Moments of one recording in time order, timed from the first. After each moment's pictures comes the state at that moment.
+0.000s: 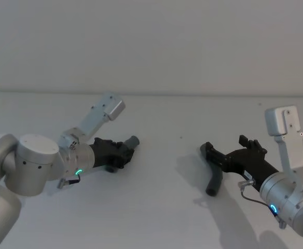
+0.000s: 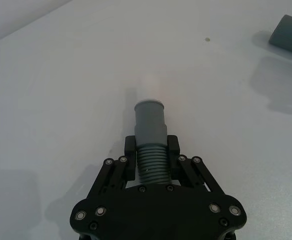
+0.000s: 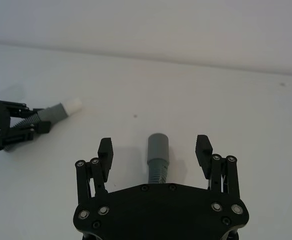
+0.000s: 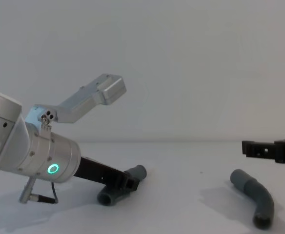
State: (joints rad) left arm -0.52 0.29 0.54 -1.35 -0.24 0.59 -0.37; right arm 0.02 0.32 -0.24 -1.85 0.33 0.46 0.05
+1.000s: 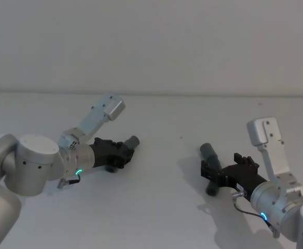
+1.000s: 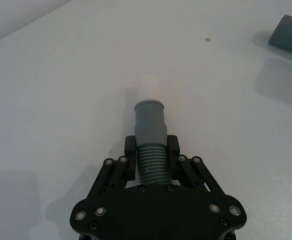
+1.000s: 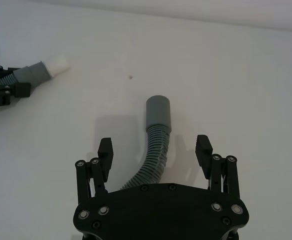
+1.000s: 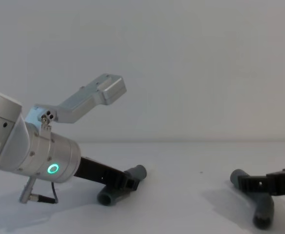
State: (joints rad) left arm -0.52 0.29 0.54 -1.35 -0.24 0.59 -0.37; right arm 0.04 0.30 -0.27 -1.81 0.28 0.58 0.02
